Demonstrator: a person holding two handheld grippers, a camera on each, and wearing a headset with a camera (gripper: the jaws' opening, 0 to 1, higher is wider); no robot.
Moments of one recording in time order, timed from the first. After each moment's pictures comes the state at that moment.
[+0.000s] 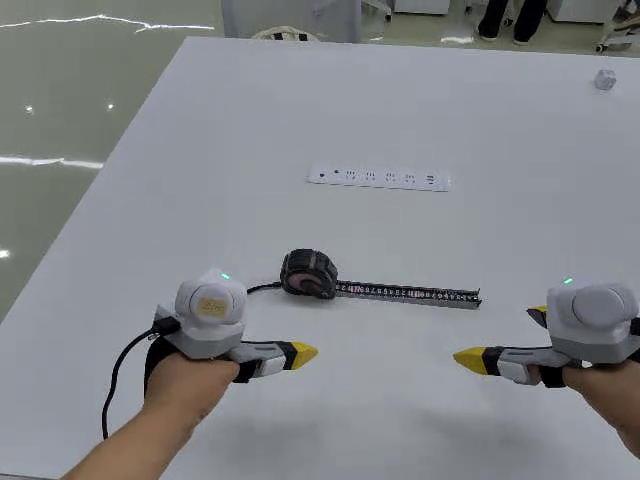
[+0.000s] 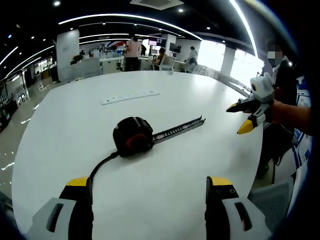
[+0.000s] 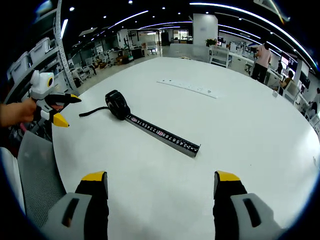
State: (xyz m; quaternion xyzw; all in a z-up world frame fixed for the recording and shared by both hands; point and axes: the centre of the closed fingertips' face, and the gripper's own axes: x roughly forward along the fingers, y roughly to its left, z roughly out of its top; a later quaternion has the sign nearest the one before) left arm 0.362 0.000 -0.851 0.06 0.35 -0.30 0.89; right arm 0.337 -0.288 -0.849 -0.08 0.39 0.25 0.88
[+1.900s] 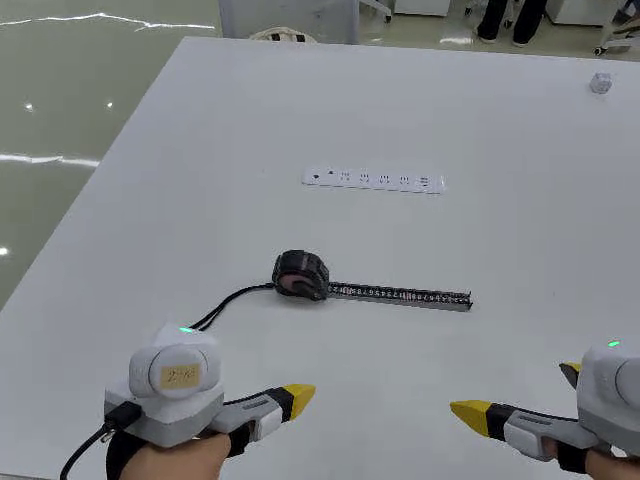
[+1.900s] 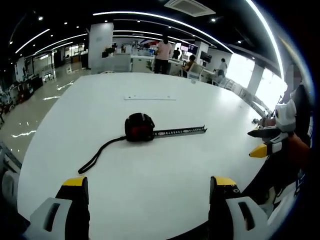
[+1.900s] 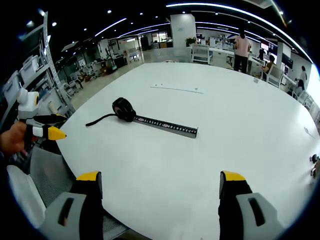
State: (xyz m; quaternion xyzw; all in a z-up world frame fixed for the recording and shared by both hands) left arm 0.291 0.009 -0.806 0.00 0.36 -0.19 0.91; right arm 0.266 -0.286 -0.813 -0.02 0.39 0.18 0.90
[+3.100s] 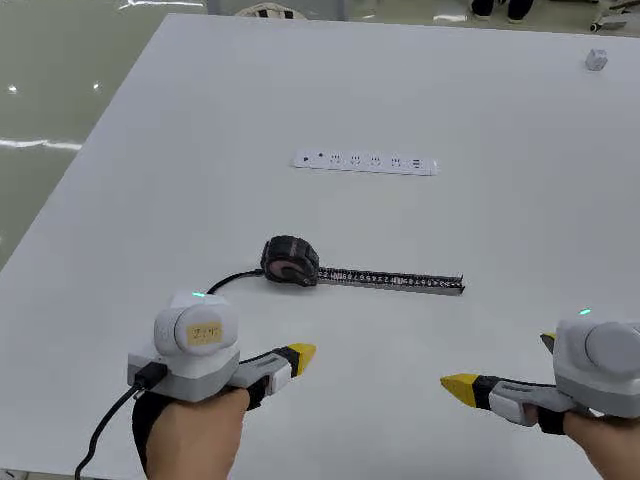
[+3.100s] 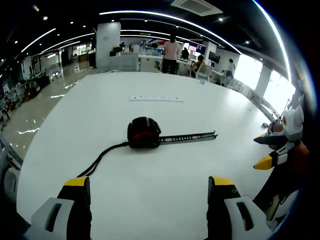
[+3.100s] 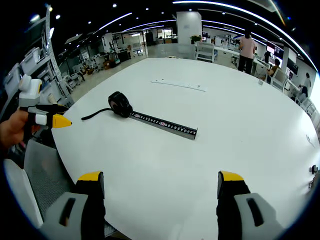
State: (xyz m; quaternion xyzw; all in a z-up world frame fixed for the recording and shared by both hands) left arm 0.324 -0.004 -0.819 0.00 0.37 -0.14 0.92; right arm 0.287 -0.292 -0.831 -0.04 0.40 0.19 0.89
